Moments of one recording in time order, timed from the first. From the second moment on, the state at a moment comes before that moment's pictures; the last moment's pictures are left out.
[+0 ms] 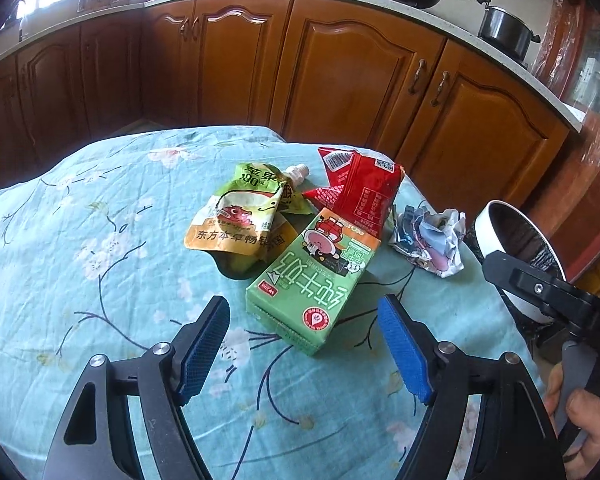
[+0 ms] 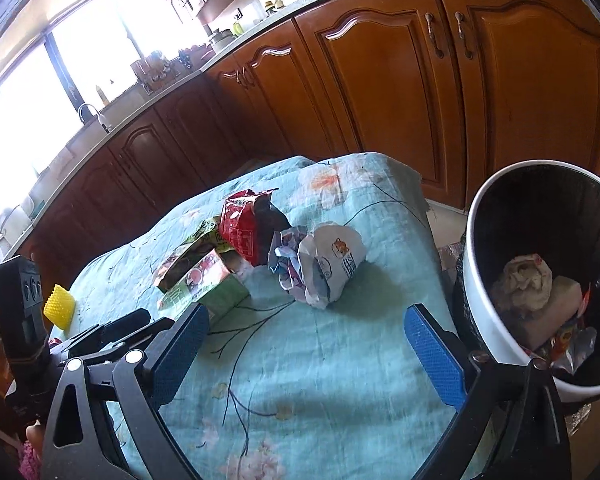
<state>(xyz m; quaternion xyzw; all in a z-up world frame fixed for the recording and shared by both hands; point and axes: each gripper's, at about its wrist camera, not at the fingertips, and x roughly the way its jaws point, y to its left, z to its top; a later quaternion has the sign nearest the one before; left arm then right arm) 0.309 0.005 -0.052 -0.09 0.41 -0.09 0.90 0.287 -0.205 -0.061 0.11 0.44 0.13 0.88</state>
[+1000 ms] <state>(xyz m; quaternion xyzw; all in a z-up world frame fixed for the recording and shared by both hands) 0.260 -0.025 -0.055 -0.09 0.41 -0.14 0.90 0.238 -0.241 -0.049 0.14 0.41 0.14 0.89</state>
